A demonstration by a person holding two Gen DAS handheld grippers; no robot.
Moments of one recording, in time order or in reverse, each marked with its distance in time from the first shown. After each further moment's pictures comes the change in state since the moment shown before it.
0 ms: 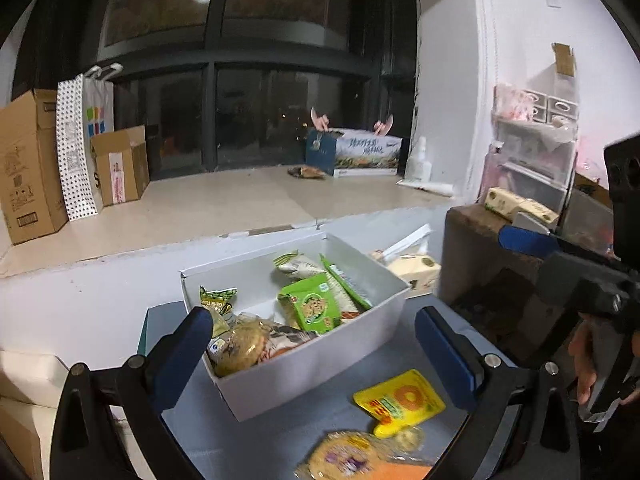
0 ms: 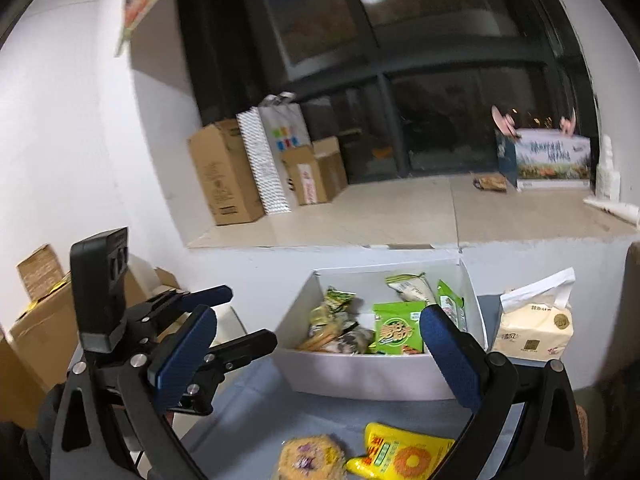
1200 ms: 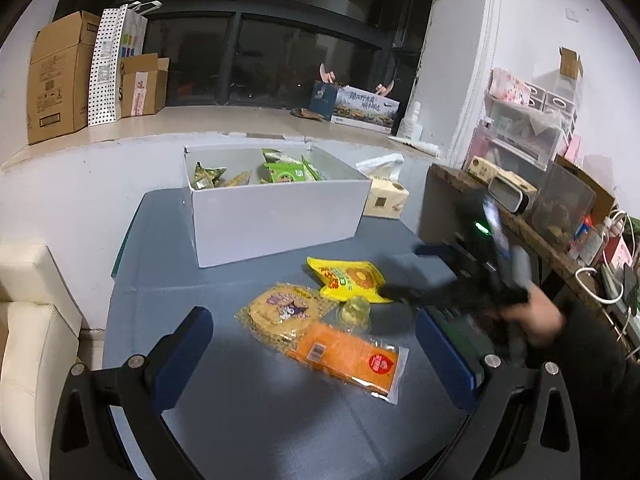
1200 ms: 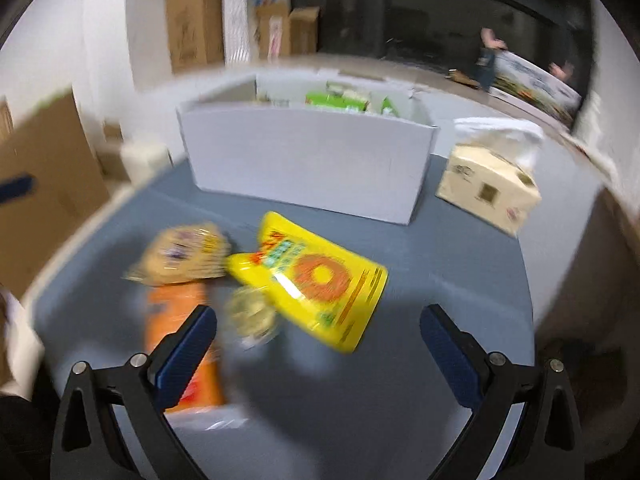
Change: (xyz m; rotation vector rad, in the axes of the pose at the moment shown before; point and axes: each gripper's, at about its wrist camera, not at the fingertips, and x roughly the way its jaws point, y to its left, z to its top) left arm -0.064 -0.045 -0.139 -0.152 0.123 -0.021; right arm 0.062 -0.069 -0.156 -0.232 0.456 -0.206
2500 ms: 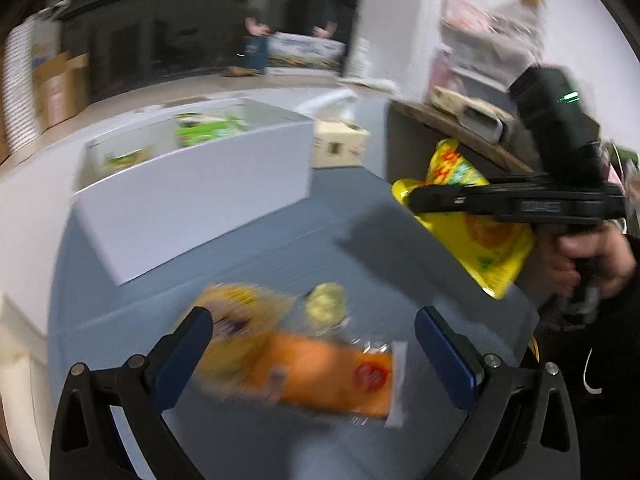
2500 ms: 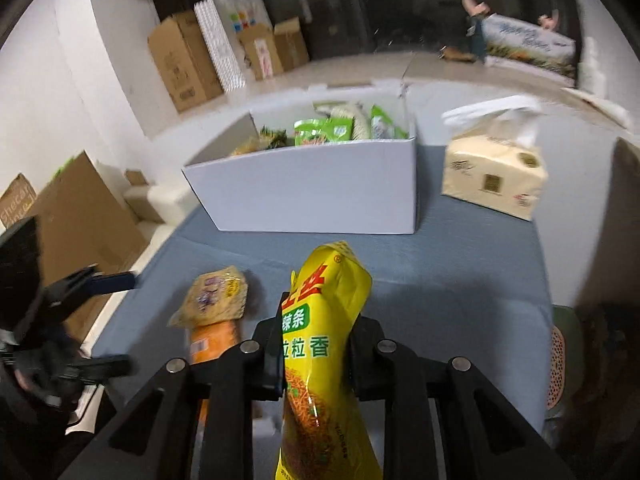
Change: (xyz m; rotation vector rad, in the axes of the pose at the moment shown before) left arm 0.107 -0.041 0.009 0.220 0.172 -0.135; right arm -0.081 -0.066 -0.010 0.274 -0.070 0.189
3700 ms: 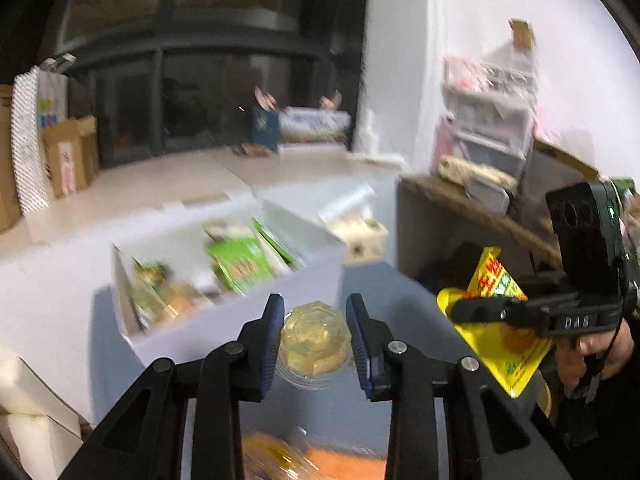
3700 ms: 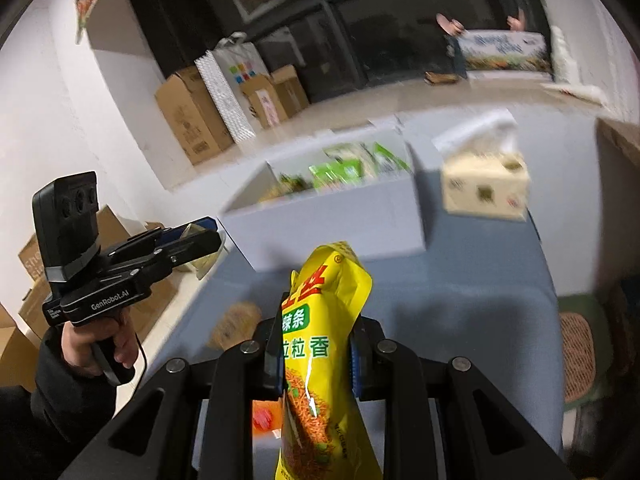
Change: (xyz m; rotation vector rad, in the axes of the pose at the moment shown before) left arm -0.049 0.053 0.089 0.015 -0.252 0.049; right arm -0.008 0.033 0.012 0.074 -0.154 0.094
